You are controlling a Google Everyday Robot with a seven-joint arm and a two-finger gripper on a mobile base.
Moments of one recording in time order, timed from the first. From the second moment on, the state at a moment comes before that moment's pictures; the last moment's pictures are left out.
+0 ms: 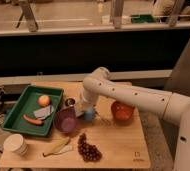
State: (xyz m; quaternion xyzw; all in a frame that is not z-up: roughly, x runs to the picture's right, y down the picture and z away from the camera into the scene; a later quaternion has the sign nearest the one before) arm -0.058 0.098 0.786 -0.06 -0.32 -0.72 0.61
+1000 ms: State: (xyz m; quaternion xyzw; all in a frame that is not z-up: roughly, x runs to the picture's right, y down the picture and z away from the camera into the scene) arm -0.069 0.089 0.729 -0.01 -0.43 -0.77 0.47
